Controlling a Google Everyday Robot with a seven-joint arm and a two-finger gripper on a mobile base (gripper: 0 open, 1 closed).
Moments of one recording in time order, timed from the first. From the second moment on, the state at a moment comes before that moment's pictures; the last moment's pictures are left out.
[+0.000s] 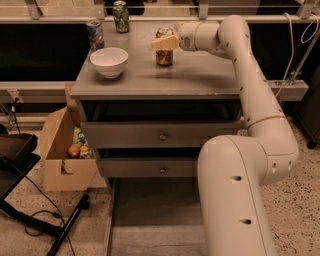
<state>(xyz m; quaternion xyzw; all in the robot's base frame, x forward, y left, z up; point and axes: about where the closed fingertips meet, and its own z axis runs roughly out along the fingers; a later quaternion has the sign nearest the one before) 0.901 -0.017 0.920 -0.38 0.65 0.28 0.59</state>
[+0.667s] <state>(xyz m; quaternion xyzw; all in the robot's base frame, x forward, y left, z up) 0.905 -0.005 0.901 -0.38 0.67 0.28 0.57</state>
